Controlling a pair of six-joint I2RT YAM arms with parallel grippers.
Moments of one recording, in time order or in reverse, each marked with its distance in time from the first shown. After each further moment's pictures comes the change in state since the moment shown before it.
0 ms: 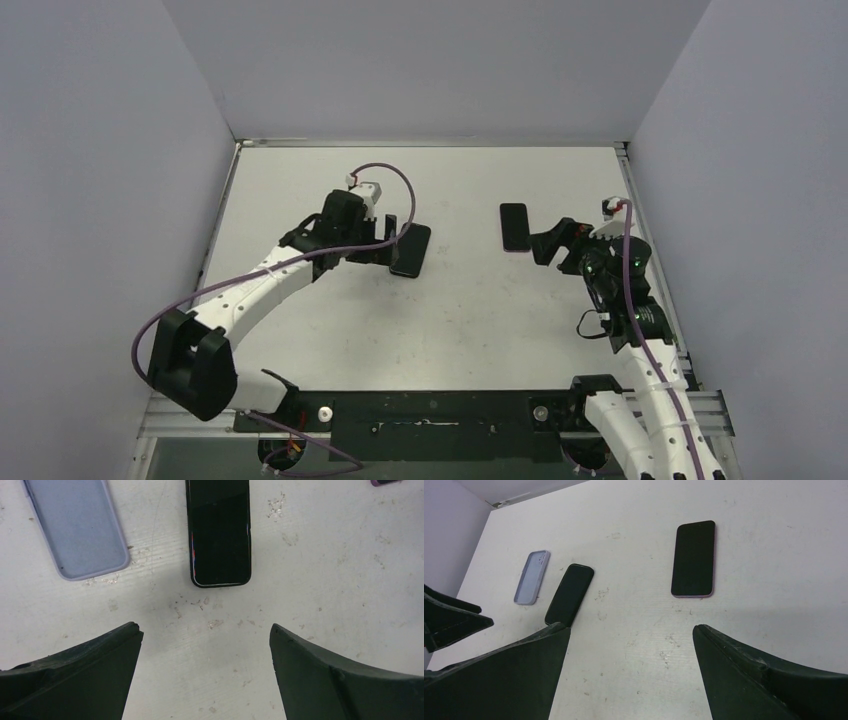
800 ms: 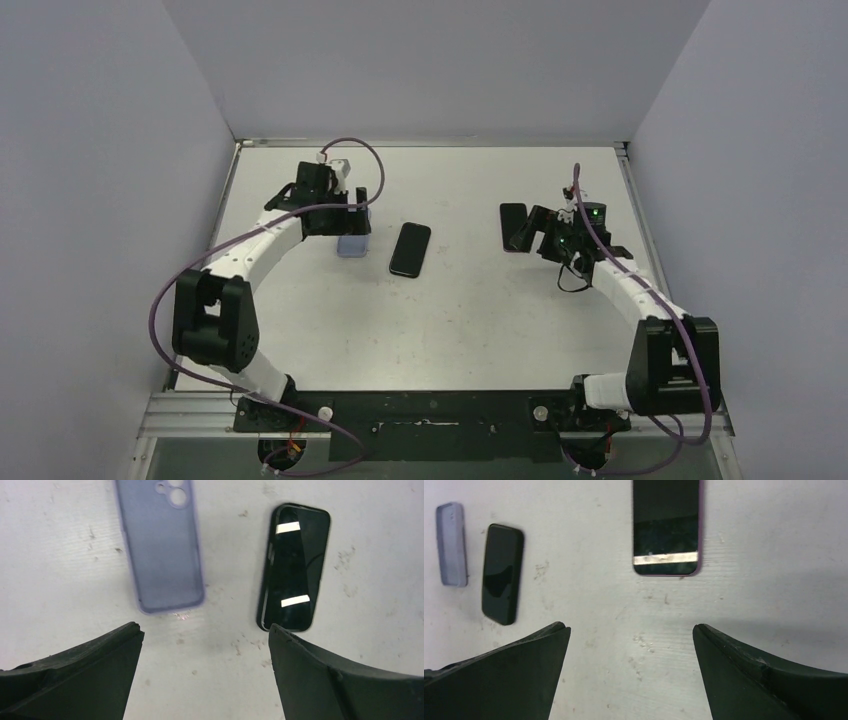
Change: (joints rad) left arm 0.293 0.322 0.212 -0.012 0.103 0.084; right arm -0.043 0.701 0.105 0.135 -0.067 -0.016
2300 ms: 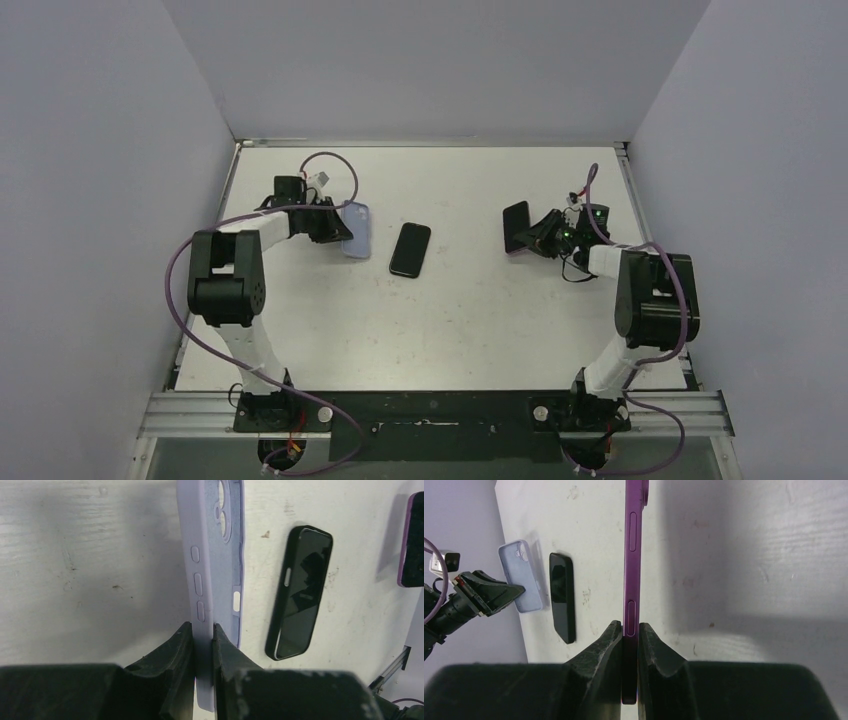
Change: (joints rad) left arm 0.183 0.196 -0.103 0.289 0.419 -0.093; right arm -0.102 0.269 -0.018 0.356 -0.341 0.302
